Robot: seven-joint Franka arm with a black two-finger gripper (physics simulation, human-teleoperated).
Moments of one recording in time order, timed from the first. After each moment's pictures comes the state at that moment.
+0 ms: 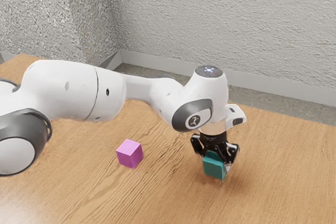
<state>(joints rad) -0.52 0.51 0.01 -1.67 -0.01 2.21 -0.52</state>
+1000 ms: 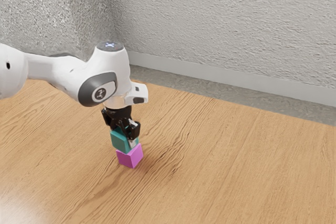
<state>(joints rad) -0.30 0.05 0.16 -2.19 0.12 2.21 -0.07</state>
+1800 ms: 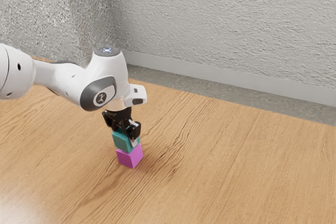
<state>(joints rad) -0.27 0.10 0.17 -2.19 0.08 2.31 -0.06</state>
